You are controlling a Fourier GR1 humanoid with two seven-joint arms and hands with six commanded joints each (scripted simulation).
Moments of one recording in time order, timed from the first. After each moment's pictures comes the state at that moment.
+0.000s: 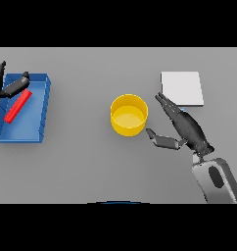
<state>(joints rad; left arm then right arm) -0.61 0.90 -0.64 -1.21 0.28 0.30 0.51 -0.12 -0.28 0.26 -1.64 0.49 0.12 -0.04</state>
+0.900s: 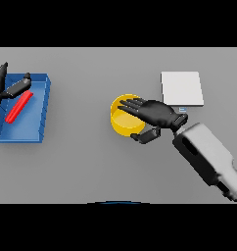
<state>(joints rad) -0.61 0.89 -0.66 -1.20 0.27 0.30 0.51 -0.55 -0.37 0.54 -1.31 0.74 0.38 -0.17</state>
